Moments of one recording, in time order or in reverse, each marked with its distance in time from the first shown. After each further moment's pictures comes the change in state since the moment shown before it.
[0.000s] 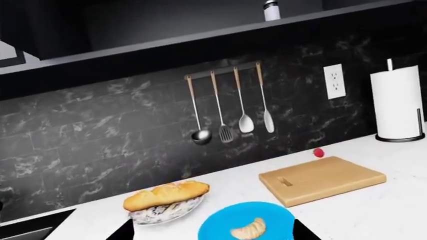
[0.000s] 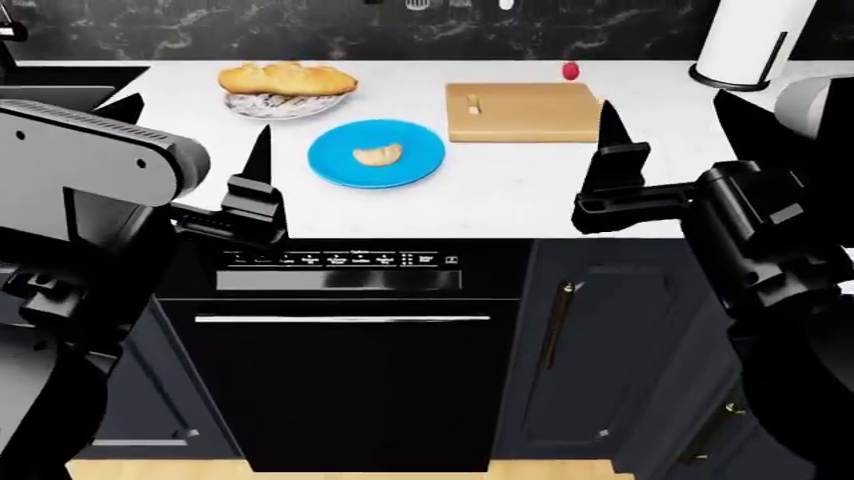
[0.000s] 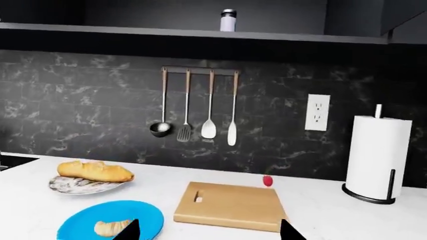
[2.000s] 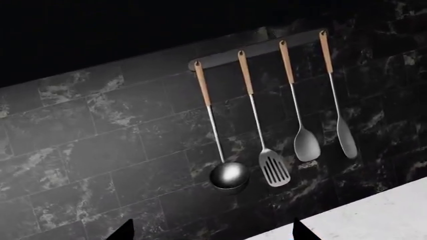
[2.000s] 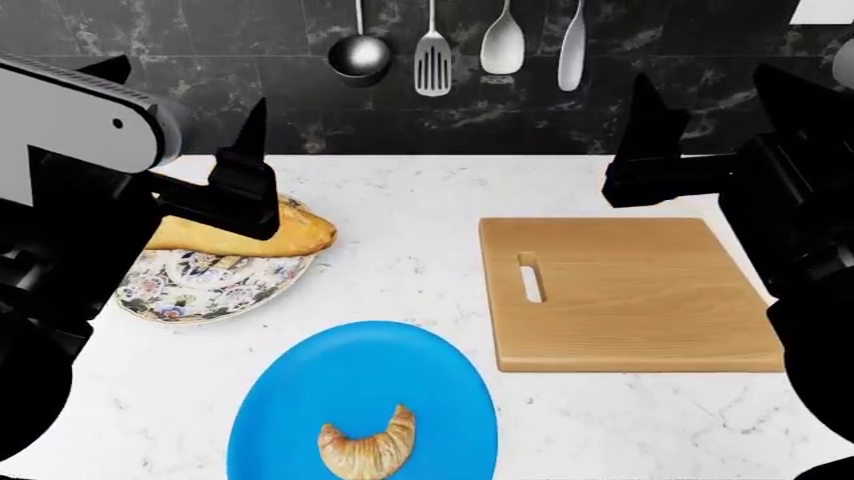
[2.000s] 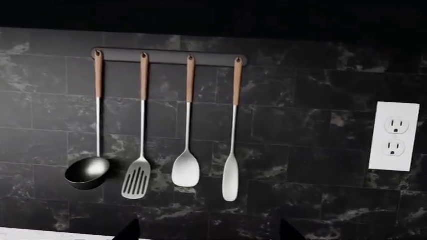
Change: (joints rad) left arm -0.156 -0.130 -0.078 -0.056 -0.514 -0.080 -0.315; right arm 0.084 0.156 0.014 0.136 0.434 -0.067 0.352
